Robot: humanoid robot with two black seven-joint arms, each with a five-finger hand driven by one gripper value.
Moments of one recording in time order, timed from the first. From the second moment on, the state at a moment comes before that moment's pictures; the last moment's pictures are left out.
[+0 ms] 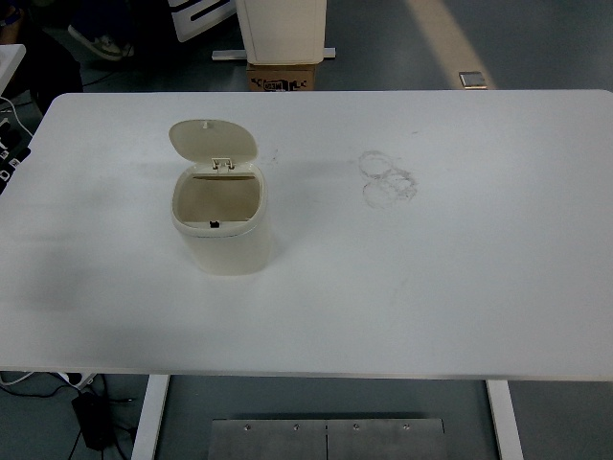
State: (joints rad) left arm -0.68 0.61 -0.67 -0.45 -0.26 -0.51 -0.17; right arm -0.04 0.00 0.32 0.20 -0.22 0.03 0.49
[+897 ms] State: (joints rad) left arm -0.68 0.61 -0.67 -0.45 -0.26 -0.54 -0.17; right arm -0.04 0.00 0.32 0.20 -0.22 0.03 0.49
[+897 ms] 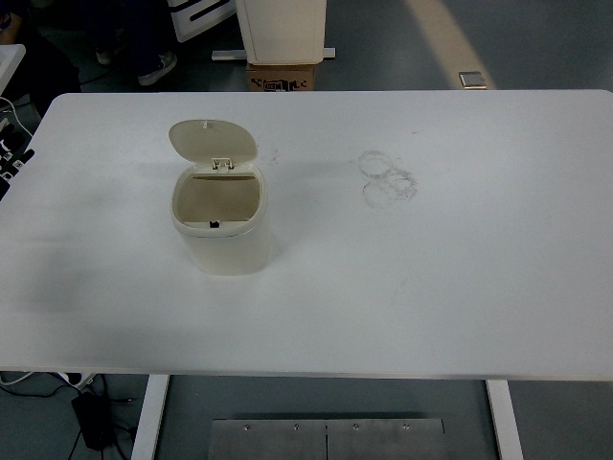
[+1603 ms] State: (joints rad) left arm -0.66 0.61 -0.67 -0.45 -0.26 -0.54 -0.17; right arm -0.04 0.00 0.32 0.20 -0.22 0.03 0.49
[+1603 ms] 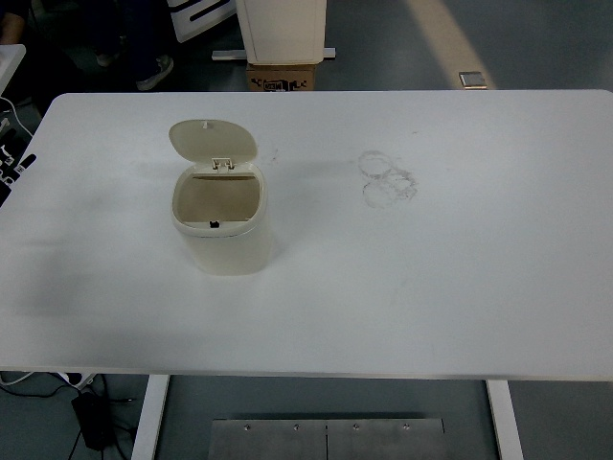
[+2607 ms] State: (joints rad) left arm -0.70 0.72 -0.65 -0.71 -0.25 -0.34 -0.15; right arm -0.04 0.00 0.32 0.20 -0.22 0.03 0.48
